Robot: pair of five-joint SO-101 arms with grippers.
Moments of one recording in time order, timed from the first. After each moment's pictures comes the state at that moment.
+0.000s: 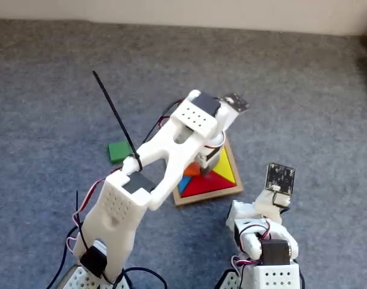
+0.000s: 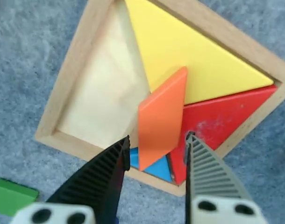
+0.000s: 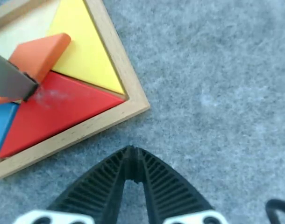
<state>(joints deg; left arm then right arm) 30.4 40.0 -31.6 94.7 -3.5 -7.0 -104.1 96.0 71.2 -13.4</state>
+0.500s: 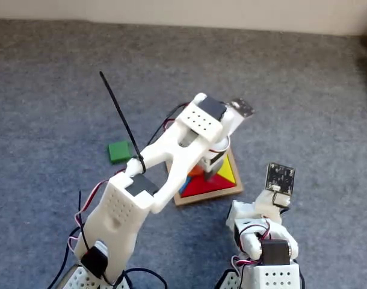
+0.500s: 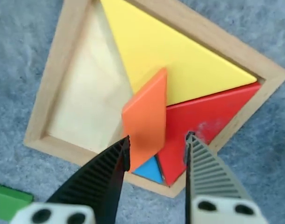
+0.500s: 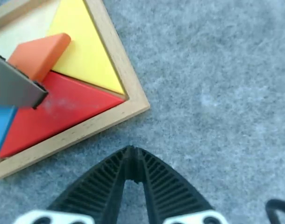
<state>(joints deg) 32.5 40.0 -31.6 94.5 -3.5 -7.0 -104.1 96.0 71.2 -13.4</state>
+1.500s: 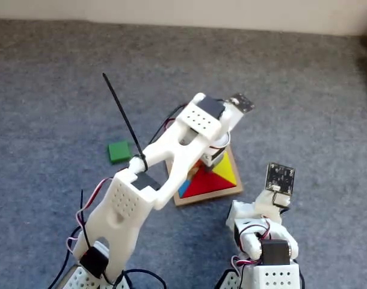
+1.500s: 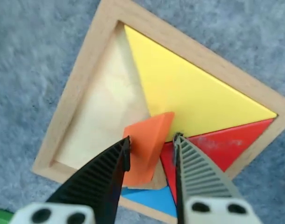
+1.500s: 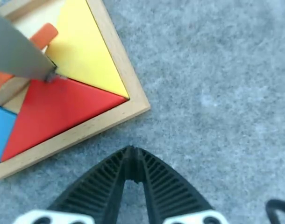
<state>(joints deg) 32.3 46.9 -37.2 90.7 -3.6 -7.0 -104.1 96.0 71.2 -13.4</state>
